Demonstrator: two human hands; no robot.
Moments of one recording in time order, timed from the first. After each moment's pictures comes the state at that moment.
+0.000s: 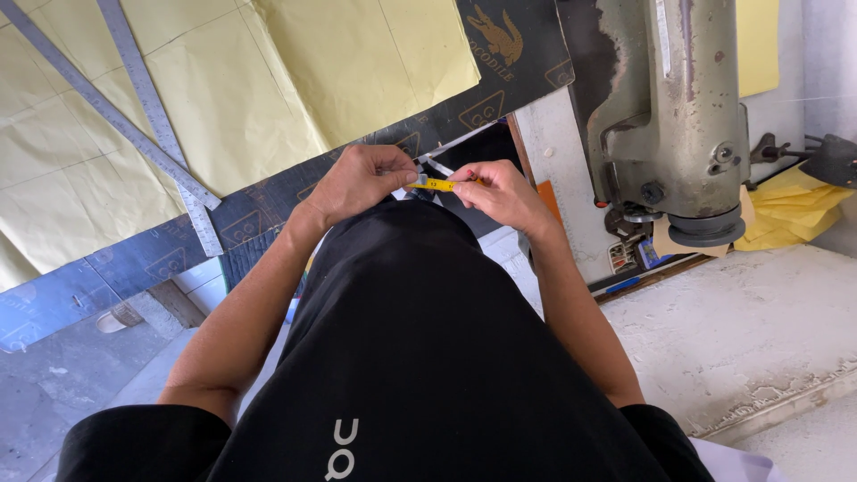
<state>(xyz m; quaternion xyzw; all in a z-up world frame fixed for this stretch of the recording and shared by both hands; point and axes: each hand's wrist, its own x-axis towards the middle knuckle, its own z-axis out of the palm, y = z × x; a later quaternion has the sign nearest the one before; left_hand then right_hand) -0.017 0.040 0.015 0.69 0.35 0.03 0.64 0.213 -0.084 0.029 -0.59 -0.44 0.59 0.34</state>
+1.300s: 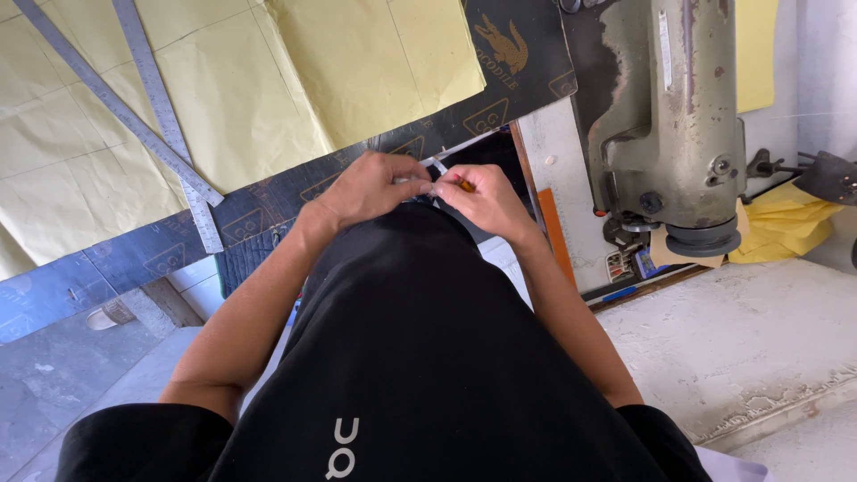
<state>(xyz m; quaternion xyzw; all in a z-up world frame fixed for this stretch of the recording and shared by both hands) -0.012 0.035 0.014 0.72 0.36 0.03 0.59 0.192 -0.084 0.007 -0.60 -0.47 0.55 0.34</state>
